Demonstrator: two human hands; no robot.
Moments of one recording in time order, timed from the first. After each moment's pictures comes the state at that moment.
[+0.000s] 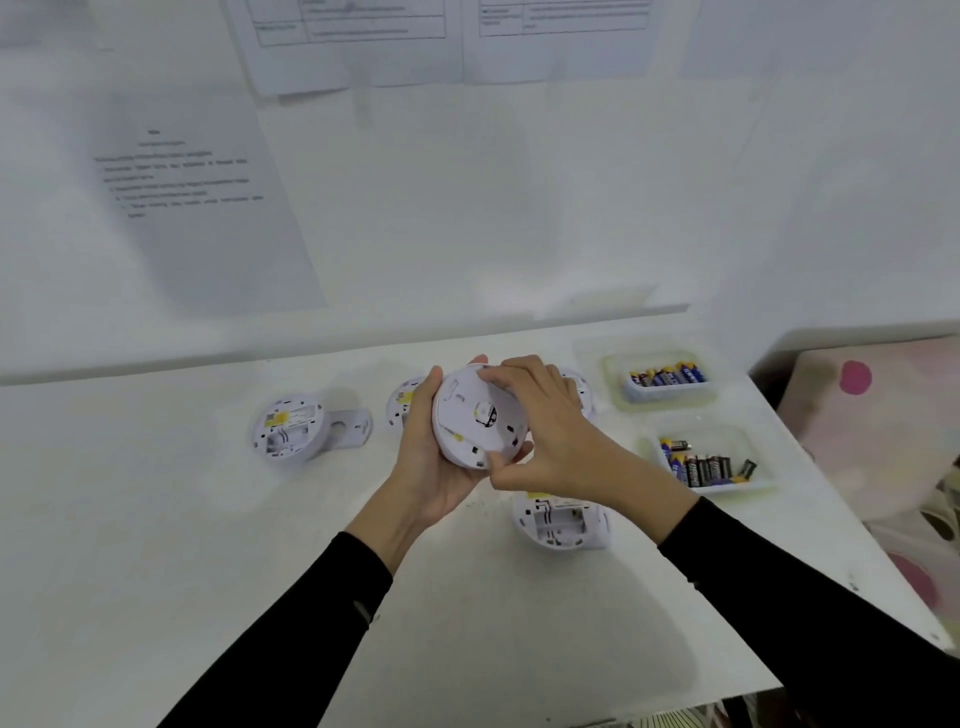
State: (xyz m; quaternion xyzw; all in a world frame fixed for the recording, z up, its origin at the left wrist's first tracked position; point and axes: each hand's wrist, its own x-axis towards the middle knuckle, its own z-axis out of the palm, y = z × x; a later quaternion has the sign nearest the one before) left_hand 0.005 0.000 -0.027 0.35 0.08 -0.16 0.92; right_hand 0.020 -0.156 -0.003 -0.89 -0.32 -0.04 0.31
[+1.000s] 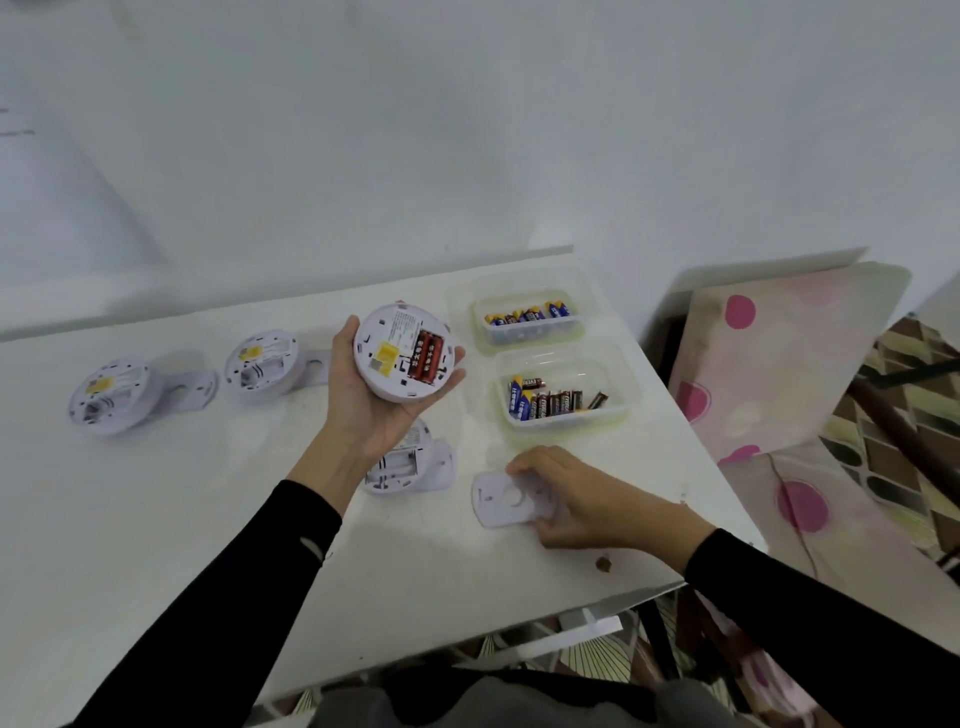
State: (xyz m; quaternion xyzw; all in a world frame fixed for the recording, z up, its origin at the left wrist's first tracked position) left_hand 0.024 -0.128 -0.063 0.31 0.09 -0.14 0.94; right_hand -0.034 -0.380 -0.117 -0.90 -0.32 0.14 0.27
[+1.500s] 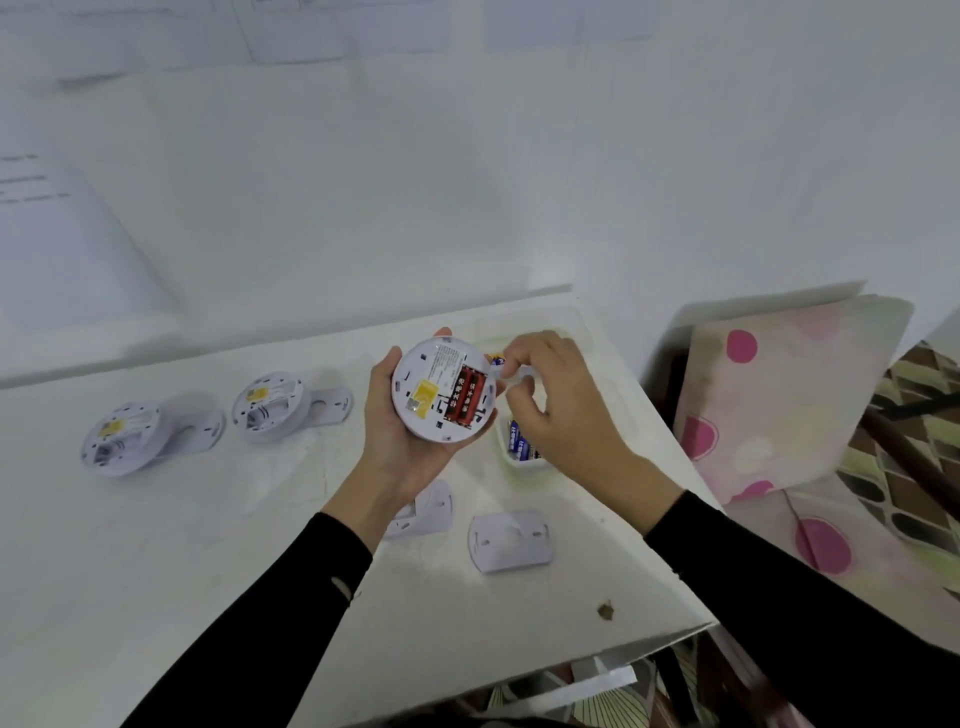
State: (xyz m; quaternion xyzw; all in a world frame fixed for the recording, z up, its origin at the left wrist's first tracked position) left_hand 0.024 -0.161 -0.045 0.34 0.04 -0.16 0.93; right_hand 0.019 -0.333 -0.024 -0.85 -0.22 -0.23 0.42
